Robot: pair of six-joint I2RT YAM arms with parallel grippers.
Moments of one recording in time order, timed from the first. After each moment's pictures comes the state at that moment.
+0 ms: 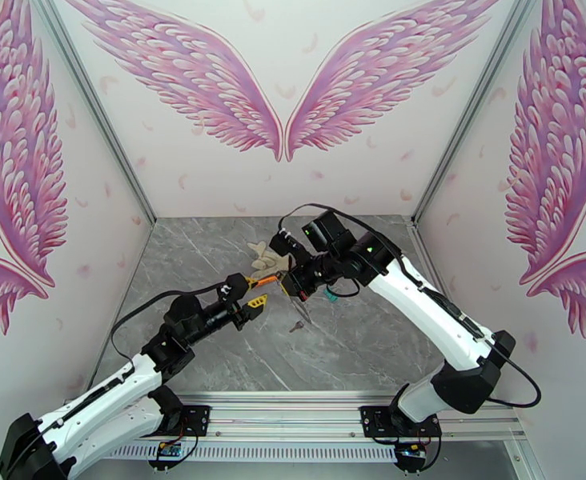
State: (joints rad) left arm -0.69 0.89 0.51 0.36 0.27 0.13; right arm 0.74 1.55 1.79 -1.19 -0.40 0.03
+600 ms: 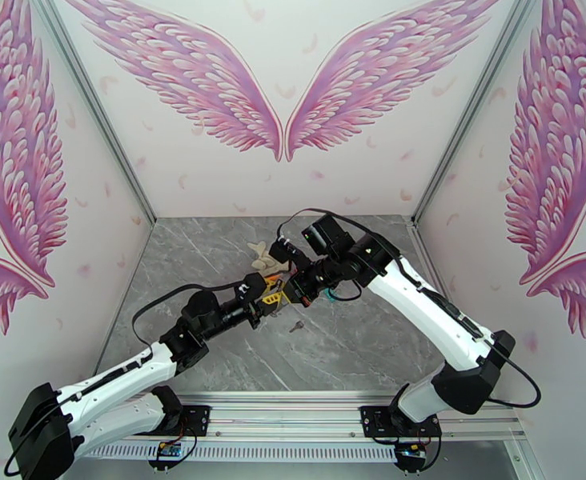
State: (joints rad) left arm -0.78 1.03 0.58 0.45 0.24 0.14; right arm 0.74 1.54 1.77 -1.22 -0.45 -0.01
